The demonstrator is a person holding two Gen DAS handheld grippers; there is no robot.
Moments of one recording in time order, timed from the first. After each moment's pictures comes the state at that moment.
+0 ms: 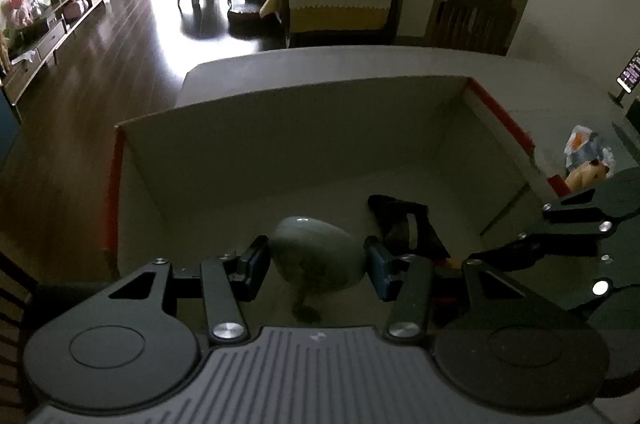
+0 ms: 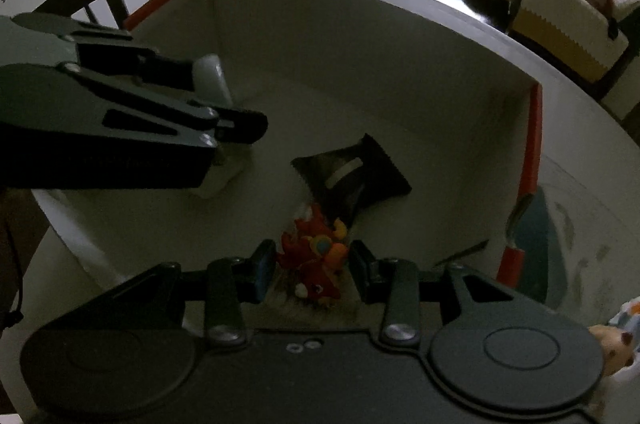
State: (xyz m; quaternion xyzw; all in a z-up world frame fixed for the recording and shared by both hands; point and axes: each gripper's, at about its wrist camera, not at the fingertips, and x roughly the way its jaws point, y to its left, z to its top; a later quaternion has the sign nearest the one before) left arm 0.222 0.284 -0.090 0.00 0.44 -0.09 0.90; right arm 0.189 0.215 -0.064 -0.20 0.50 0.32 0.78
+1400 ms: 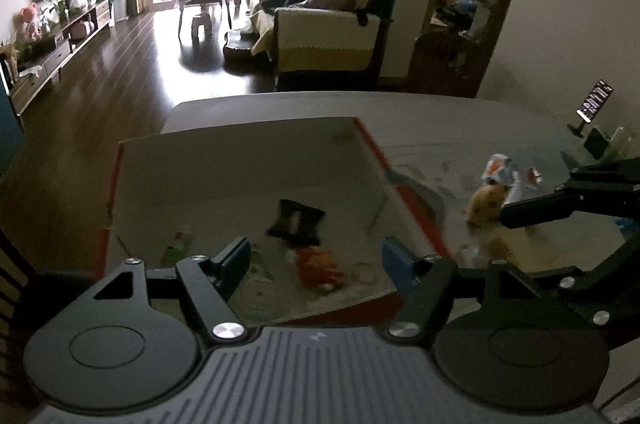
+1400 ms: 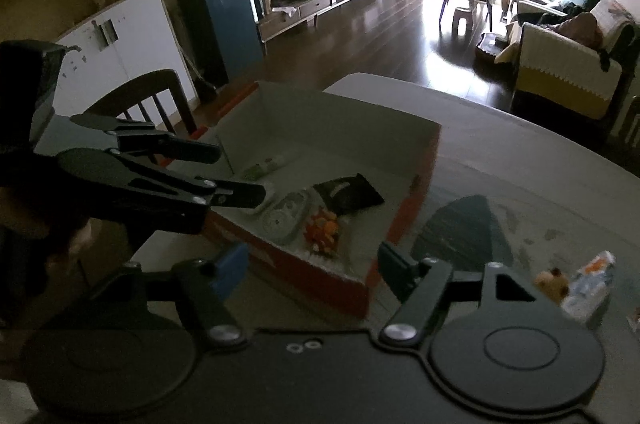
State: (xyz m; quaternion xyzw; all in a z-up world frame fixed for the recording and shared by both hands) left arm 0.115 0.220 -0.003 -0.03 0.38 -0.09 0.92; right arm 0.113 0.079 0.045 -0.10 0.40 0.39 0.82
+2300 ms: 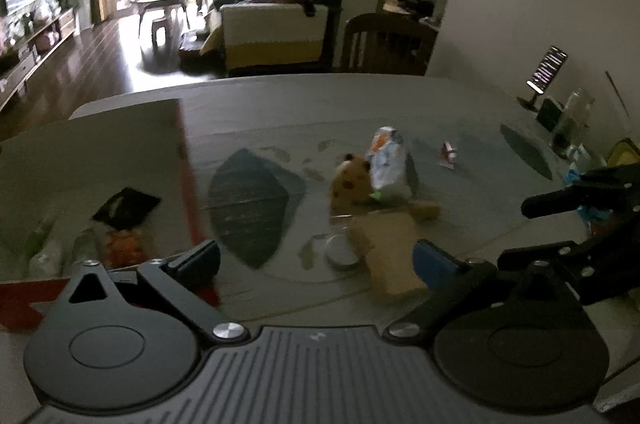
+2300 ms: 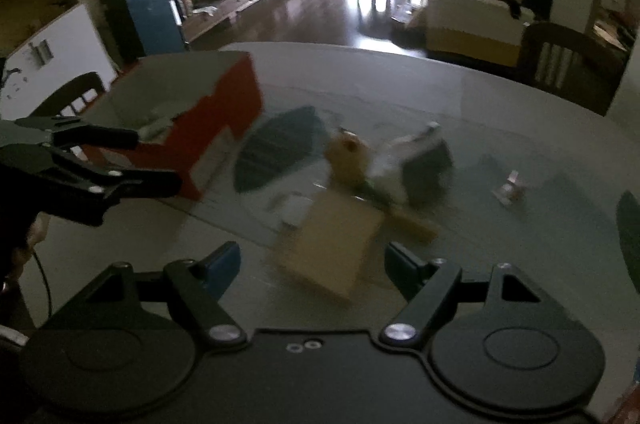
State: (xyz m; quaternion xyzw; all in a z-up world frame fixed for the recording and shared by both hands) left arm 0.100 0.038 -0.031 -0.01 0.38 -0.13 0.92; right arm 0.121 -0.131 0.005 -0.08 0.43 0.29 0.85
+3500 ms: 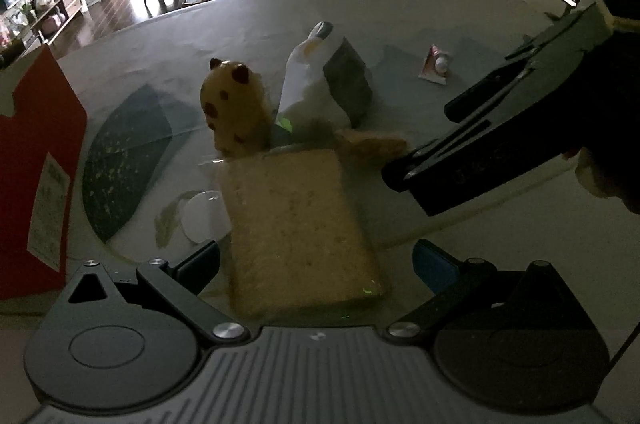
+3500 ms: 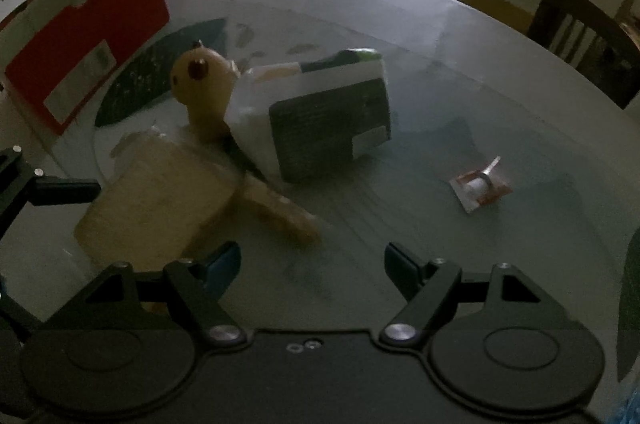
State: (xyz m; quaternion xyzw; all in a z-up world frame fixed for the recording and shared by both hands) left arm 0.148 -0.114 -0.134 0.05 0.46 -0.08 0.88; right arm 0.246 -0.145 -0.093 -0.18 0.50 0.30 0.79
